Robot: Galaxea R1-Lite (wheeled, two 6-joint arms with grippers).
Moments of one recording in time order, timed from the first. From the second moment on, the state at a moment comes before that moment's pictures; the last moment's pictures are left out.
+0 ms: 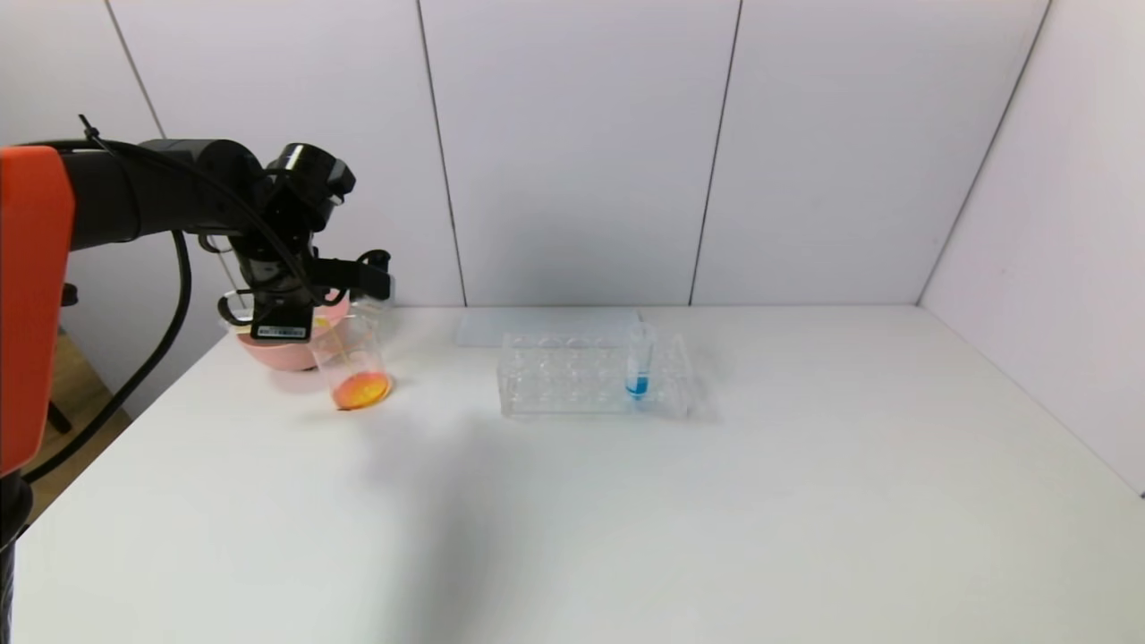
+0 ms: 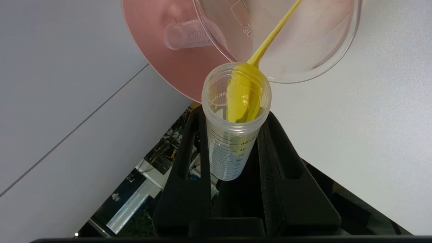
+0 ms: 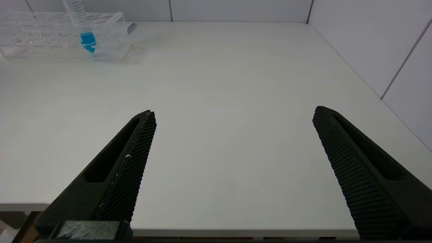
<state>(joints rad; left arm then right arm) -0.13 2.15 -2.00 0.79 0.49 1.30 0.00 0.00 0.00 0.00 0.00 0.00</state>
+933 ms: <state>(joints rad) -0.14 2.13 -2.00 0.81 0.45 1.30 0.00 0.00 0.00 0.00 0.00 0.00</state>
